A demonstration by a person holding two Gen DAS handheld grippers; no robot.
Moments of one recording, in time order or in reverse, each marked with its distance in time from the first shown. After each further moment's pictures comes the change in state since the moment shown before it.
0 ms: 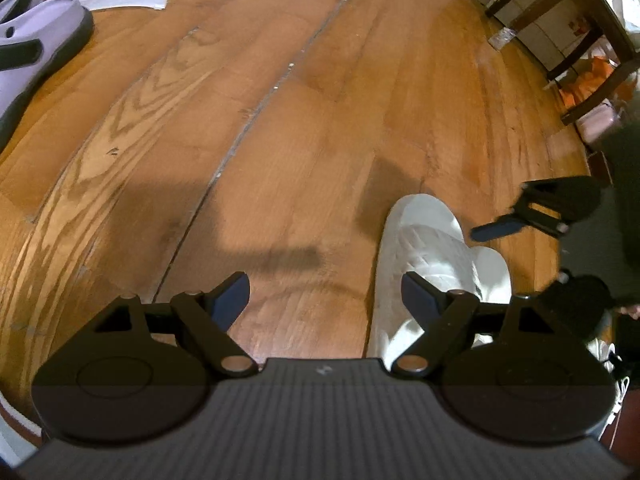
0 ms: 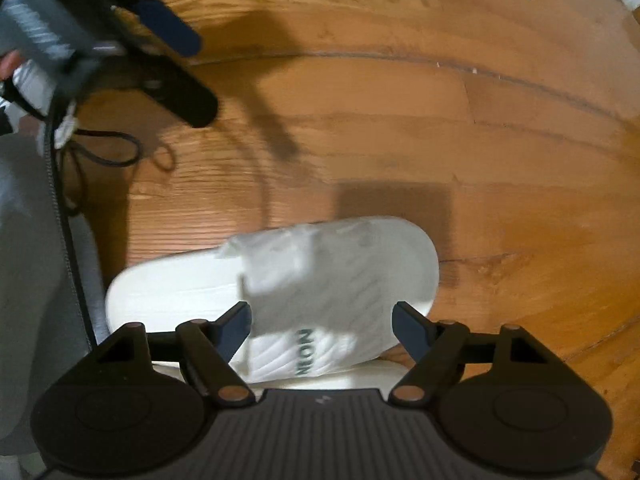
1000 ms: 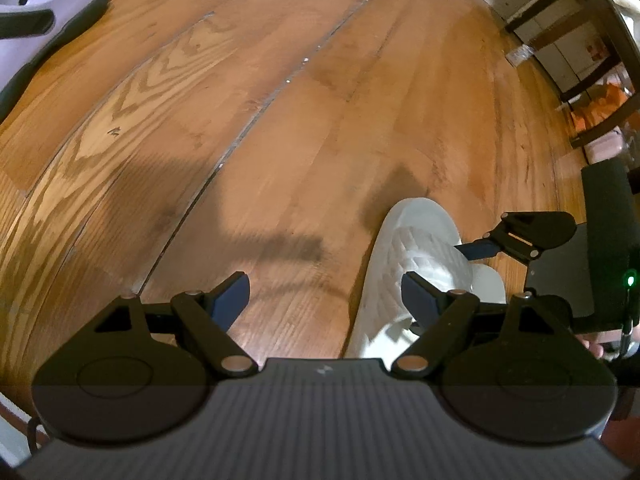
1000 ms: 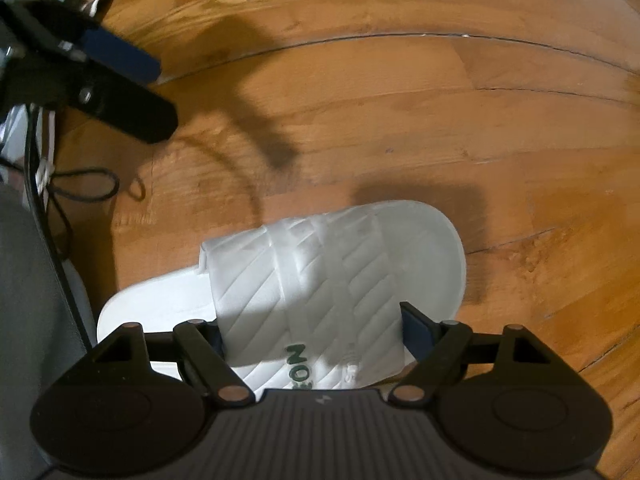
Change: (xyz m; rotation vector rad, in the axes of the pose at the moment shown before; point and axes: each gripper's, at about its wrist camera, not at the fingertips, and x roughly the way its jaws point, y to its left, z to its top) left arm 0.008 0.007 0.004 -0.115 0.003 0.020; right arm 0.027 -0.019 -0.003 0.165 -0.065 0.054
